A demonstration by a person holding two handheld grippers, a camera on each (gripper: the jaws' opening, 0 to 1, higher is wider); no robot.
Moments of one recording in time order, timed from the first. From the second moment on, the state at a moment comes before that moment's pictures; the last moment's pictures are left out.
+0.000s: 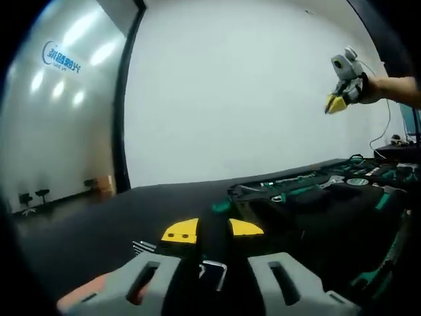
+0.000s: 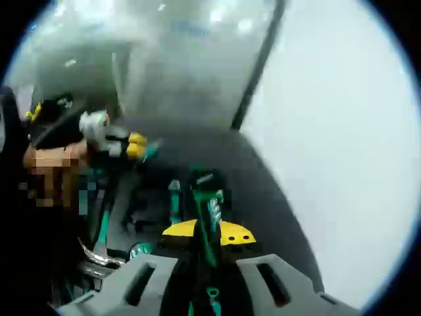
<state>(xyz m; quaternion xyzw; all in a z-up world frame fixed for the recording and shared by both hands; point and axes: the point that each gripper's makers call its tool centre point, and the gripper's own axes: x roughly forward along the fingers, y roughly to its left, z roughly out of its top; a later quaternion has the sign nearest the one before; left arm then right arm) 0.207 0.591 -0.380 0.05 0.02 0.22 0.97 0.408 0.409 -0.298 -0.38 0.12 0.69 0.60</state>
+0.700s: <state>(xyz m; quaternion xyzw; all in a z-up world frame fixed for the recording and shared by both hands) 0.219 0.588 -0.384 0.07 0.04 0.20 0.98 0.445 0.449 -0.409 -0.51 0.28 0.63 0.51</state>
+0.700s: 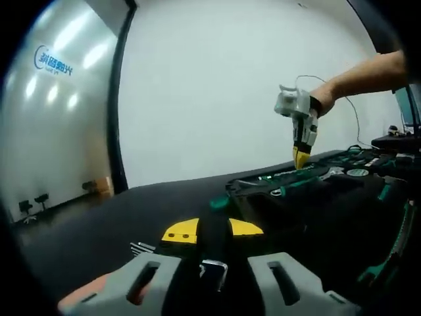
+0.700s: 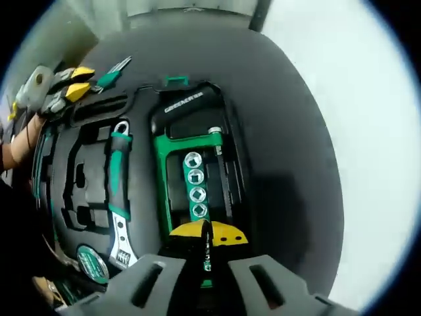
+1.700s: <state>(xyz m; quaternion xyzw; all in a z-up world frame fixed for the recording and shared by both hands) 0.205 0.587 -0.374 0.02 0.02 0.21 0.98 0.431 0.096 -0.227 0.11 -0.09 0.49 0.86</state>
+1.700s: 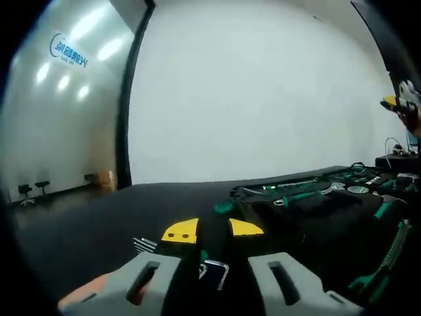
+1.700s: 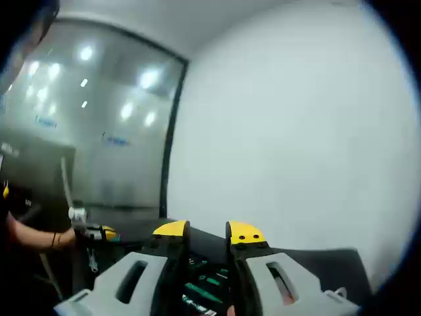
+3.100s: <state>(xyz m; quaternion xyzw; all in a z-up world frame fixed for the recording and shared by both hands) 0.181 0.613 -0.429 0.64 0.37 -0.02 0.67 0.451 0.038 -0.328 0.12 -0.06 0.39 0.91</state>
